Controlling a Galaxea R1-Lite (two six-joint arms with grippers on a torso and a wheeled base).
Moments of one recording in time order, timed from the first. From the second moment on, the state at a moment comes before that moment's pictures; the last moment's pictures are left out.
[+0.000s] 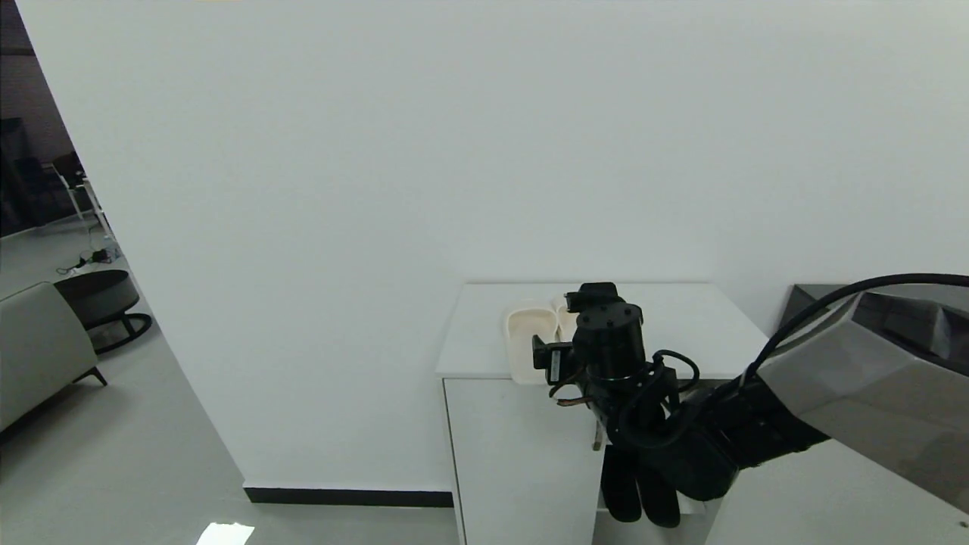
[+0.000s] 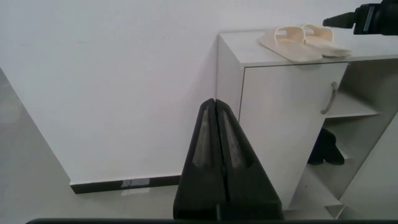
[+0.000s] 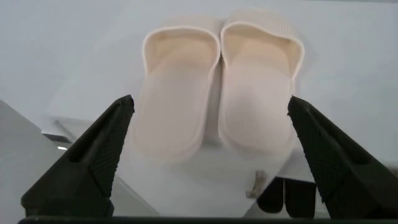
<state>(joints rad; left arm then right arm) 0.00 0.00 0.00 0.00 -0.07 0.02 0.75 2.20 -1.12 -0.81 -0.56 0.25</state>
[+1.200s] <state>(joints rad) 0.00 0.00 0.00 0.00 -0.07 0.02 0.69 2.37 -1.36 -0.65 -0.47 0.21</state>
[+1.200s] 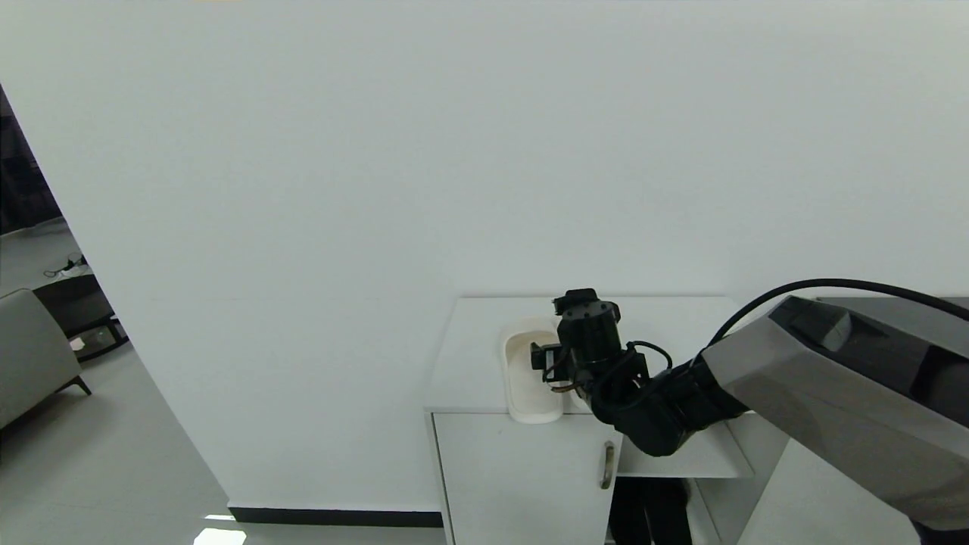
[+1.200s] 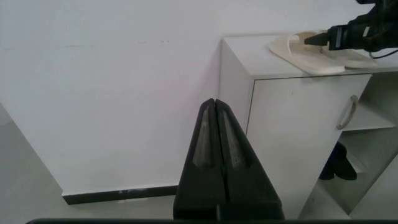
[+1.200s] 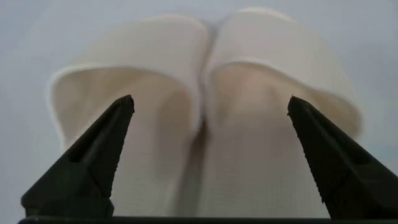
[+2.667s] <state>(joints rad) 0.00 0.00 0.00 0.00 -0.06 0.00 0.65 2.35 -1.34 -0.67 -0.29 0.21</state>
